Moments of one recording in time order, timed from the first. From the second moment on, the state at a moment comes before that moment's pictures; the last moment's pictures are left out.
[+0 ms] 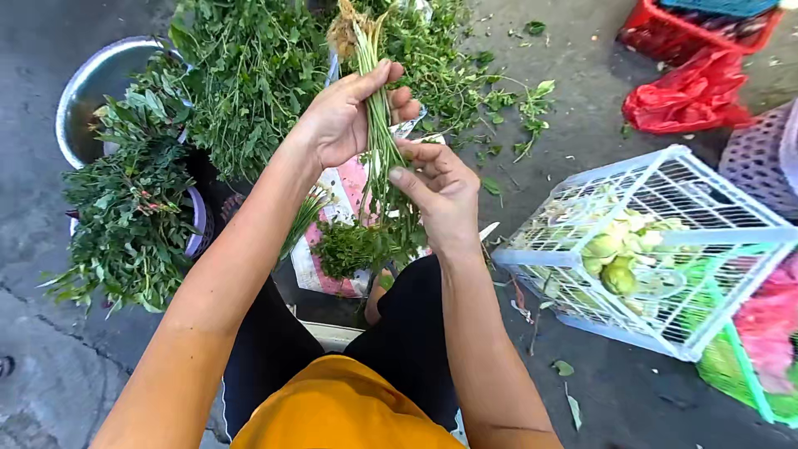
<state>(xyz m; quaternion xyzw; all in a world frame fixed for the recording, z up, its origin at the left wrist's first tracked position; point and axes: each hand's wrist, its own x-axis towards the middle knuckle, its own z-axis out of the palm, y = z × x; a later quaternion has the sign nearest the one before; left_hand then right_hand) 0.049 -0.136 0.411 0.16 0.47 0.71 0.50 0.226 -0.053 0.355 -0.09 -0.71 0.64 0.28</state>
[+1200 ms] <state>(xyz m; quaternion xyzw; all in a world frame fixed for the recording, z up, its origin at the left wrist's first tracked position) 0.049 -0.147 0.403 0.29 0.62 0.57 0.46 0.198 -0.018 0.358 -0.12 -0.78 0.56 0.24</state>
